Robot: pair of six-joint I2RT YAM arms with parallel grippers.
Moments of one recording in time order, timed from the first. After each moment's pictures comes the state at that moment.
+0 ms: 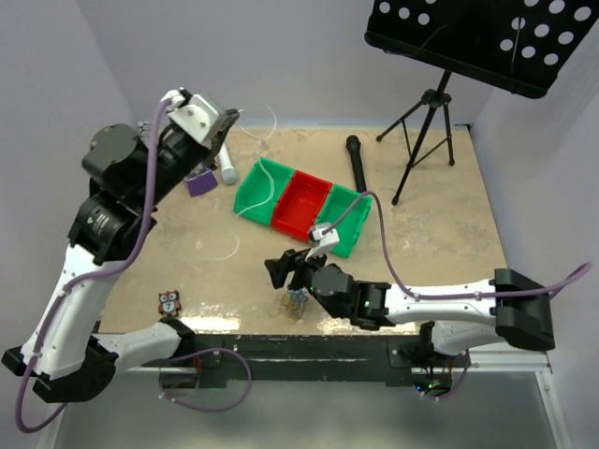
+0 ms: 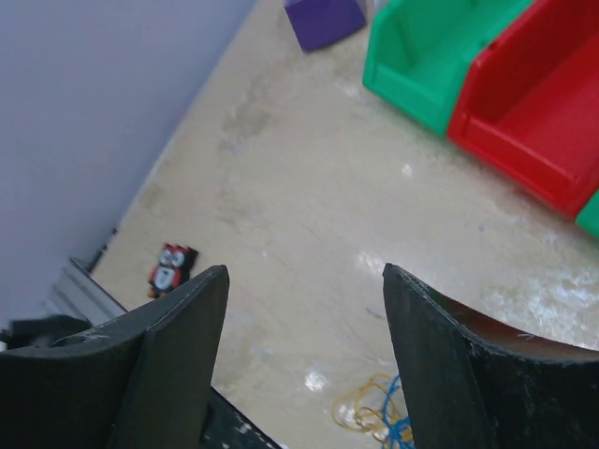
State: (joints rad) left arm -0.56 1.10 1.68 -0.41 0.12 0.36; right arm 1.35 1.30 0.68 0.37 0.69 0.68
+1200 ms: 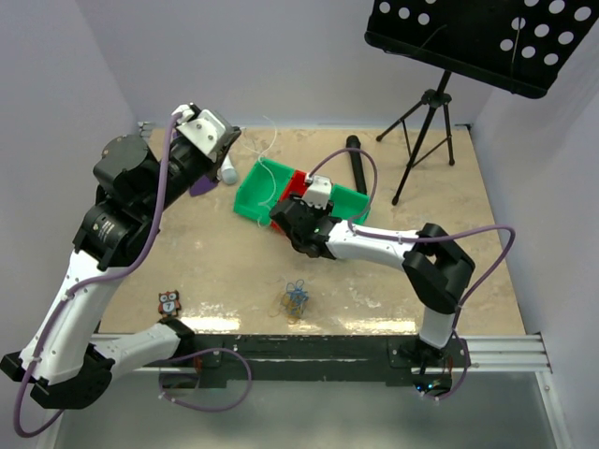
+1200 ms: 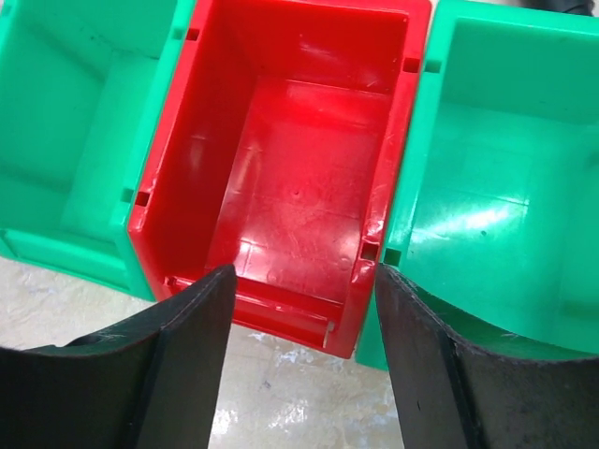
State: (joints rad) left arm -0.56 1.05 1.56 -0.43 0.12 0.35; right arm 0.97 1.81 1.23 -0.22 0.87 0.89
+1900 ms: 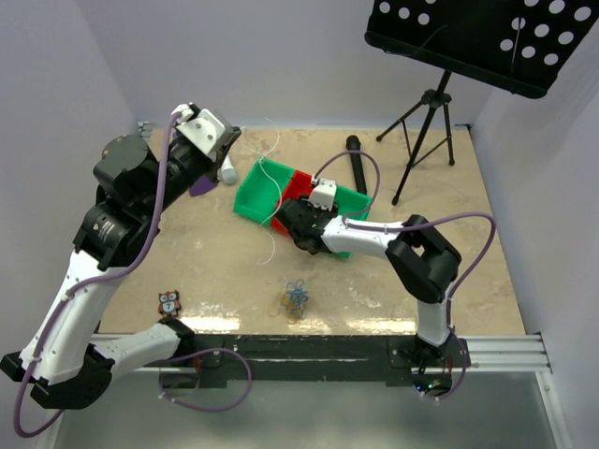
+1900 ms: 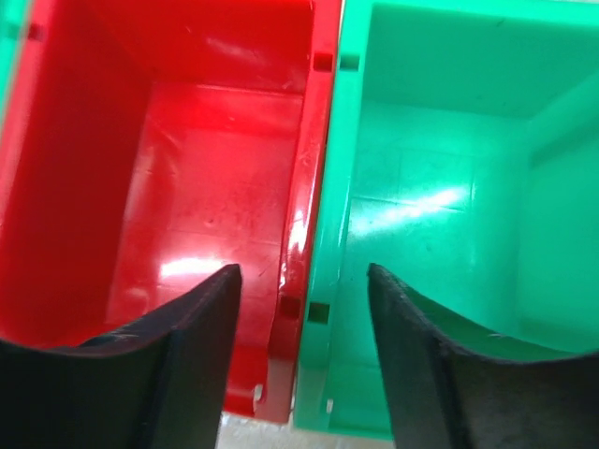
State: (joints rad) left arm -0.56 1.05 1.56 -0.43 0.12 0.34; right arm 0.91 1.90 1.26 -0.32 0.93 0.95
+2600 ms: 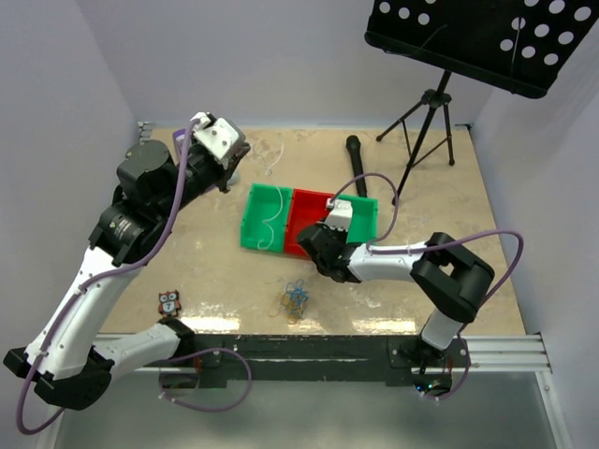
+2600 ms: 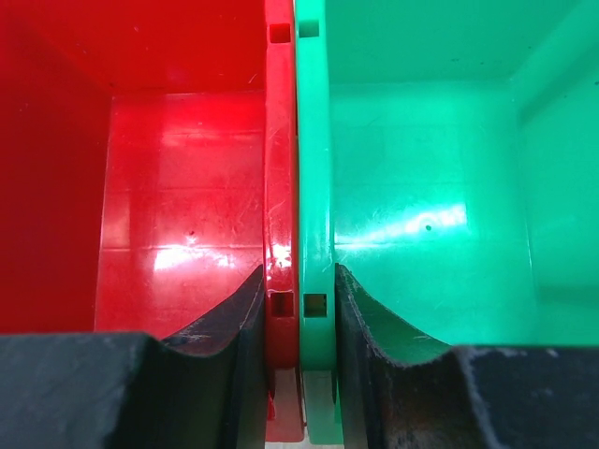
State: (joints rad) left arm -0.56 1.04 1.46 -0.43 0.13 0.31; right arm 0.95 1.71 0.85 0.02 0.89 0.82
